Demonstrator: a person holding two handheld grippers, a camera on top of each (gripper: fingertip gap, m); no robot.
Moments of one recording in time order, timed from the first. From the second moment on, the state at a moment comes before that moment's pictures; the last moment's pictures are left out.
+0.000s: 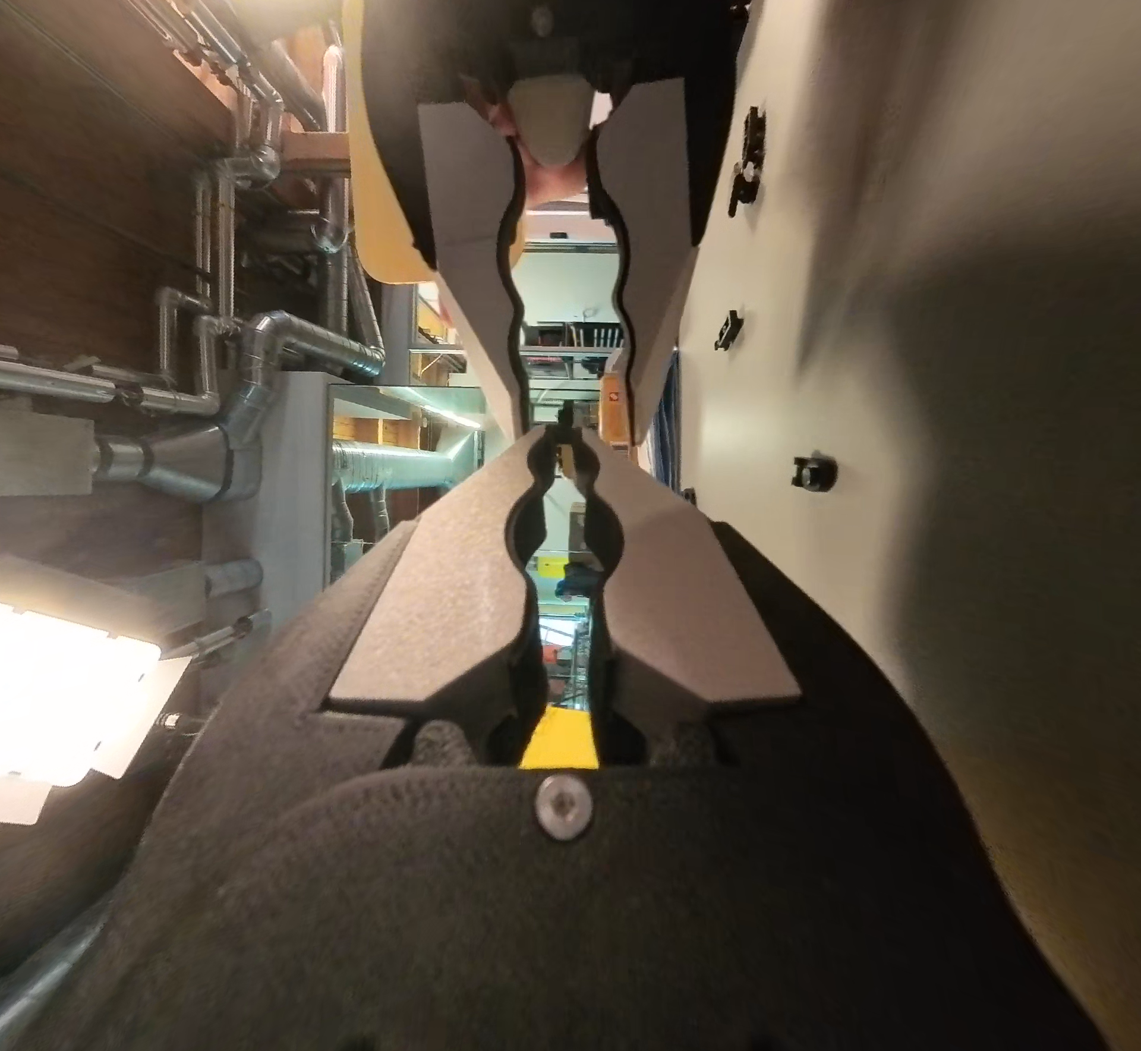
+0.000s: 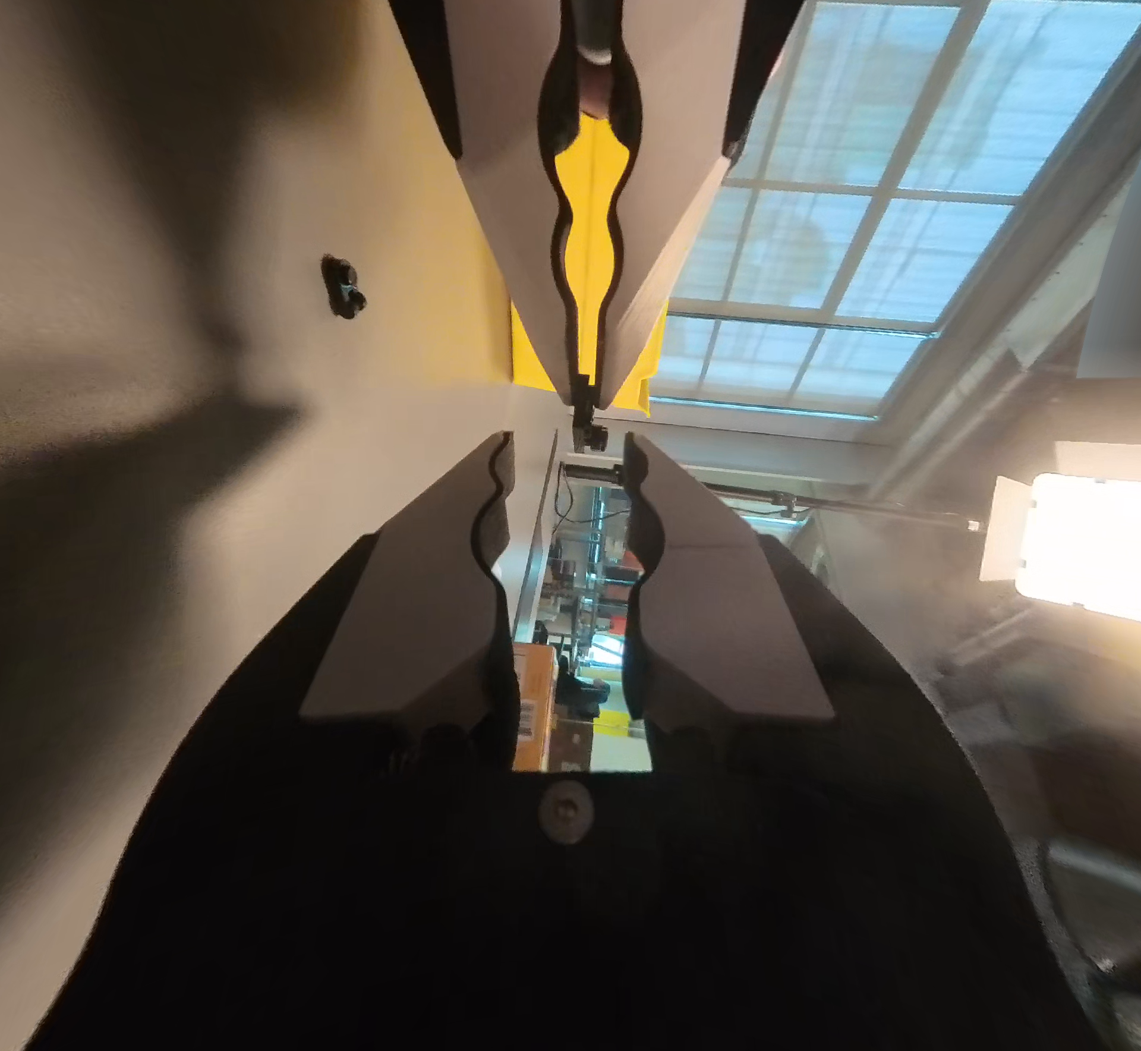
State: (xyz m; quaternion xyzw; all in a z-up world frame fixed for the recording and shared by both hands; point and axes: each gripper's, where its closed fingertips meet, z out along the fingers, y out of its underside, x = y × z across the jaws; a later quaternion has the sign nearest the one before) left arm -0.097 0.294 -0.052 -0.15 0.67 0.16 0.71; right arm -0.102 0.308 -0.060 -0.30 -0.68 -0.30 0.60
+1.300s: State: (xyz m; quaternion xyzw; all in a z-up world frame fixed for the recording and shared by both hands) left arm -0.111 0.338 -0.060 -0.26 0.68 0.19 0.66; right arm -0.088 0.319 -0.092 -0.46 -0.65 -0.23 0.56
